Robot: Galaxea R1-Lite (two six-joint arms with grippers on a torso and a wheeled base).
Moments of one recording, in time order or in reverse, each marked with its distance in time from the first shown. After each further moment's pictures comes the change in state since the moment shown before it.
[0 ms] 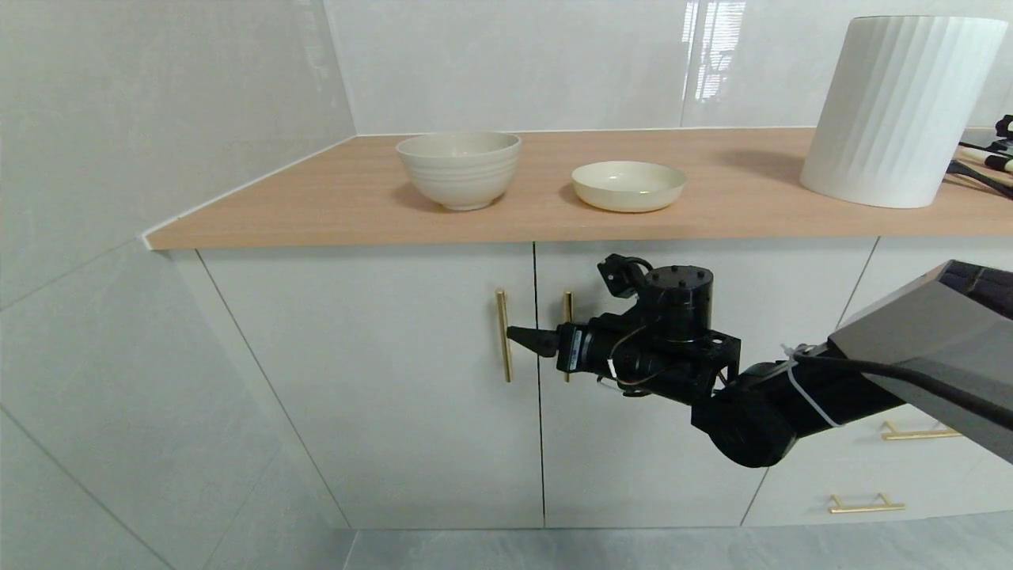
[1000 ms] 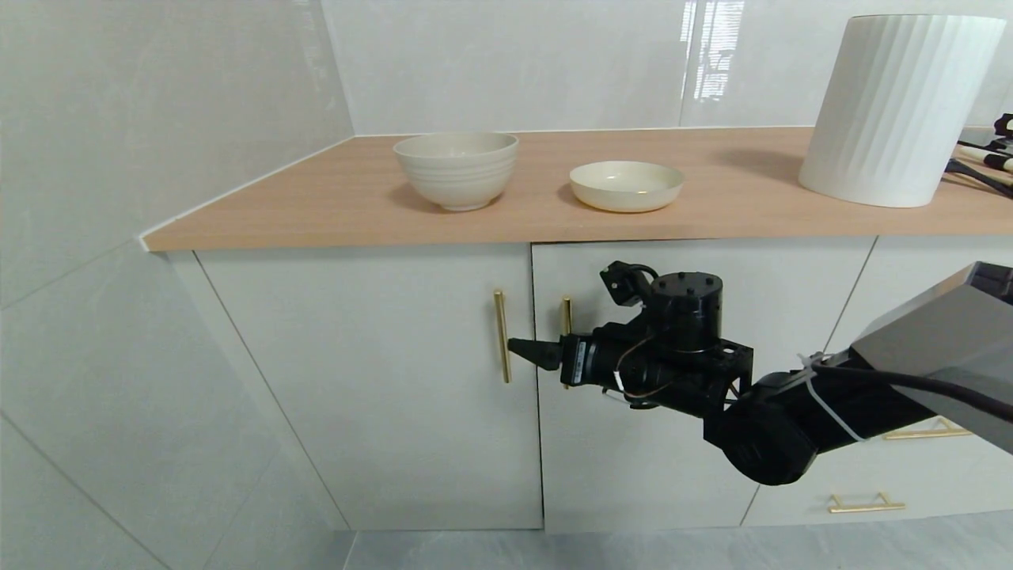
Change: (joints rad) left arm 0.001 0.000 0.000 -0.019 -0.001 0.034; right arm 0.044 -0.040 0.073 -0.002 0.015 -0.004
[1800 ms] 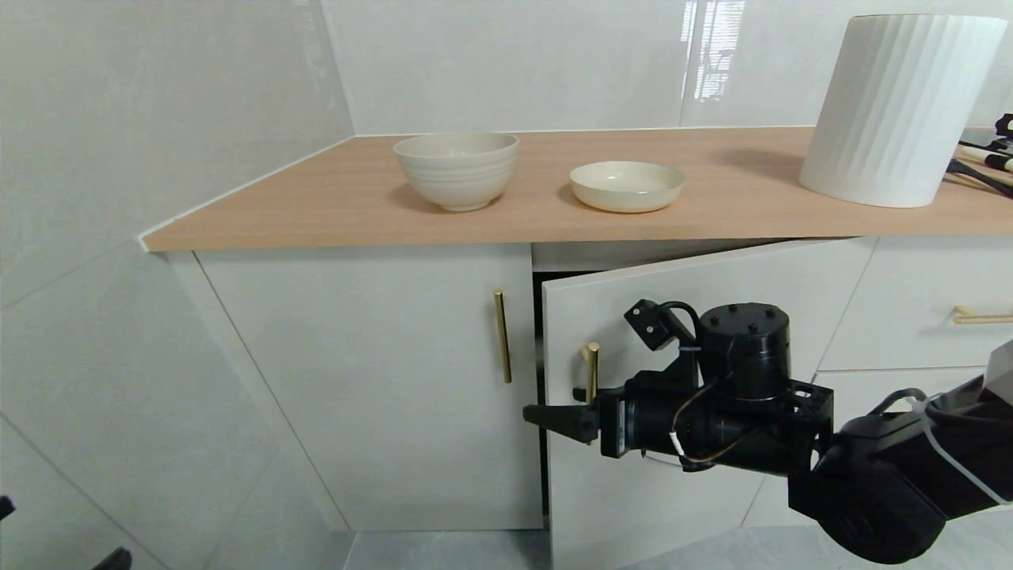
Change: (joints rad) left arm -0.039 0.516 -0.367 0.017 -0.227 0.070; right arm 0.040 -0.190 0.296 0.003 0.120 -0.006
